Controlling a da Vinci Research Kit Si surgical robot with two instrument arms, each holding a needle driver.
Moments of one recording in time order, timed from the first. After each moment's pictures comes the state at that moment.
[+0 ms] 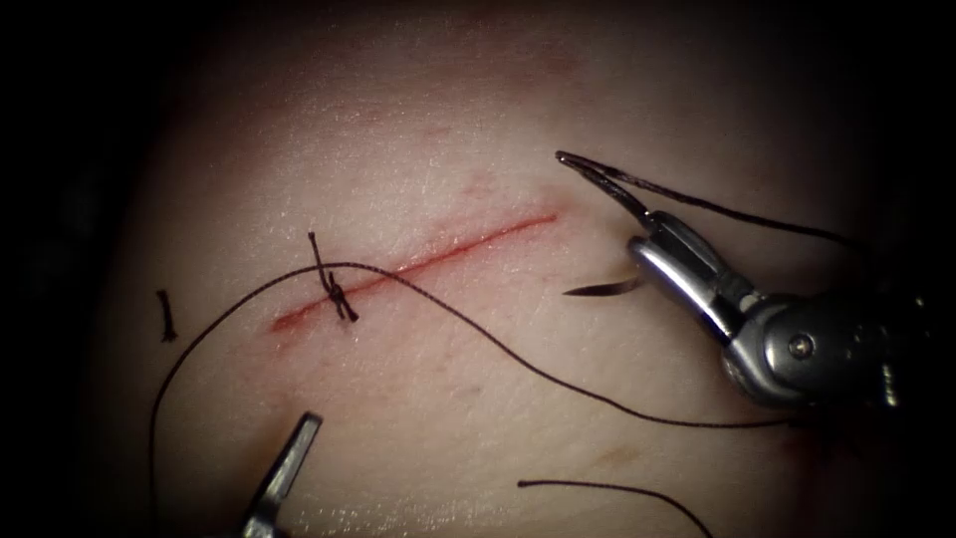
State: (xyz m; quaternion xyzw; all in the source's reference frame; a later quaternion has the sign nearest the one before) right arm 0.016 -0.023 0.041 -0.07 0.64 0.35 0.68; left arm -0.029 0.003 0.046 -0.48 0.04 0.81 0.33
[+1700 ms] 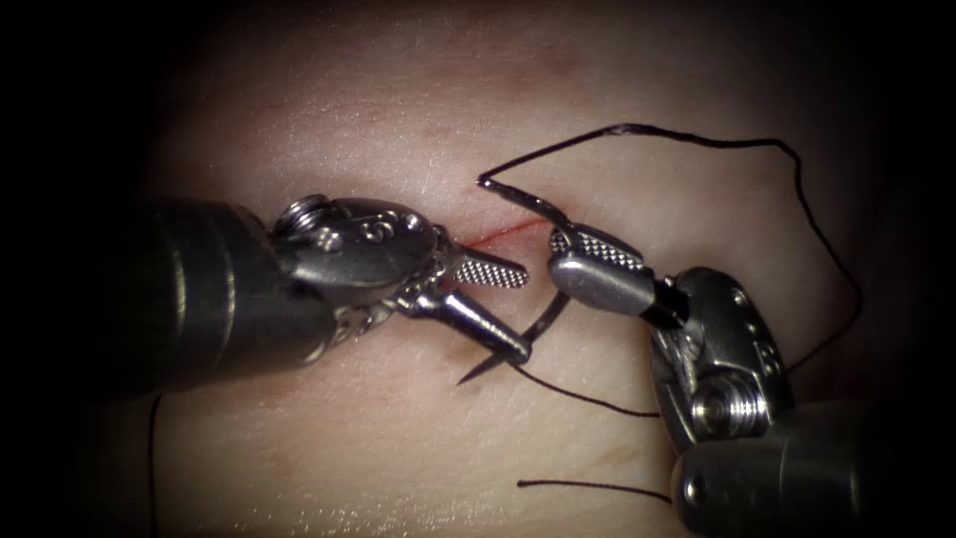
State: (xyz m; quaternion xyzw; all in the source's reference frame) right arm 0.019 -0.023 0.042 0.17 0.77 0.37 0.49; left arm -0.033 0.017 0.056 -0.44 -0.42 0.72 0.32
